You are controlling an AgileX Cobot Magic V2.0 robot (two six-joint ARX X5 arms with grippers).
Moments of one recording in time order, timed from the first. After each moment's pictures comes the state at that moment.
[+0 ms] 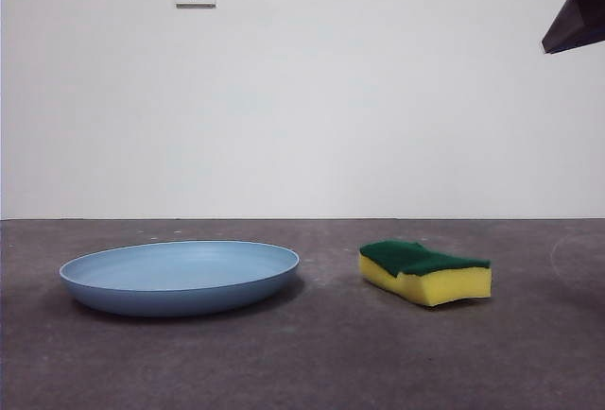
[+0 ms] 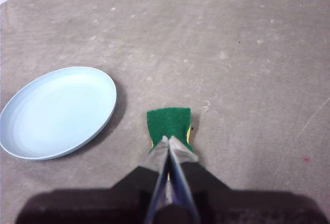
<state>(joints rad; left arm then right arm) -0.08 0.18 0.26 -0.20 0.11 0.04 0.58 0.62 0.55 -0.34 0.13 0.14</state>
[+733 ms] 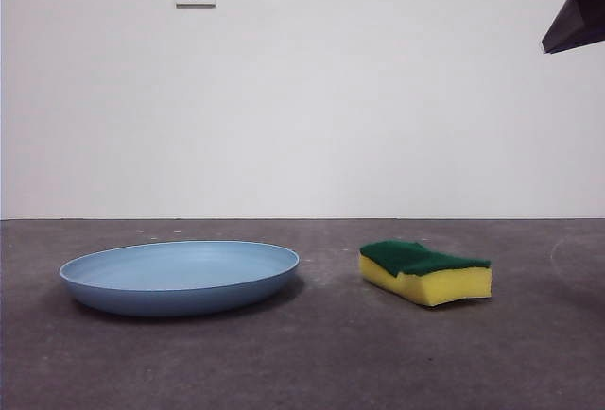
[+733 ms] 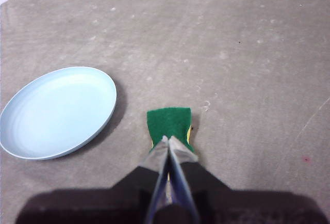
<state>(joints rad) -0.03 0.00 0.03 -0.22 0.11 0.03 0.58 0.62 0.55 -0.34 0.13 0.14</state>
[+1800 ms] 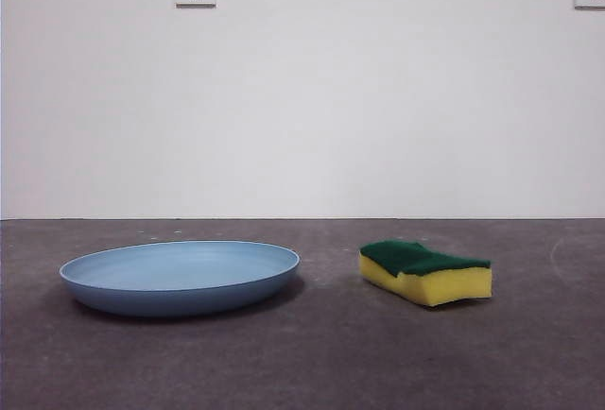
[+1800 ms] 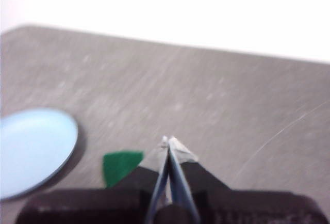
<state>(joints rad) -0.03 0.00 0.03 -0.22 0.11 0.03 0.32 0.40 0.55 -0.35 0.02 -0.05</state>
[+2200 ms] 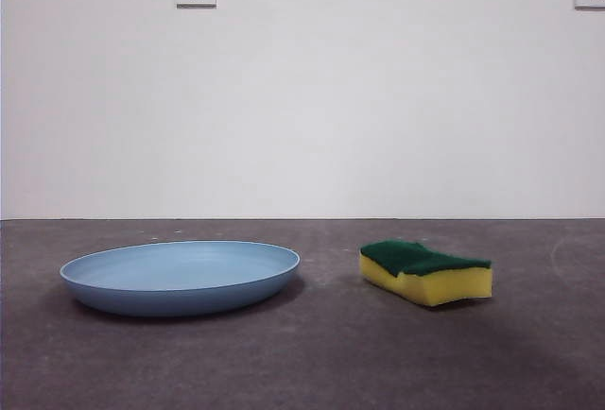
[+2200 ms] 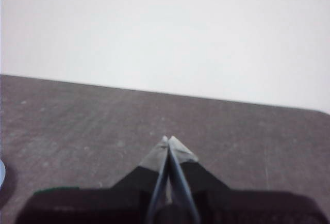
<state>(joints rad) -0.03 0.00 0.03 -0.22 0.11 0.03 0.01 0.15 0.35 -0.19 -0.13 -0.12</state>
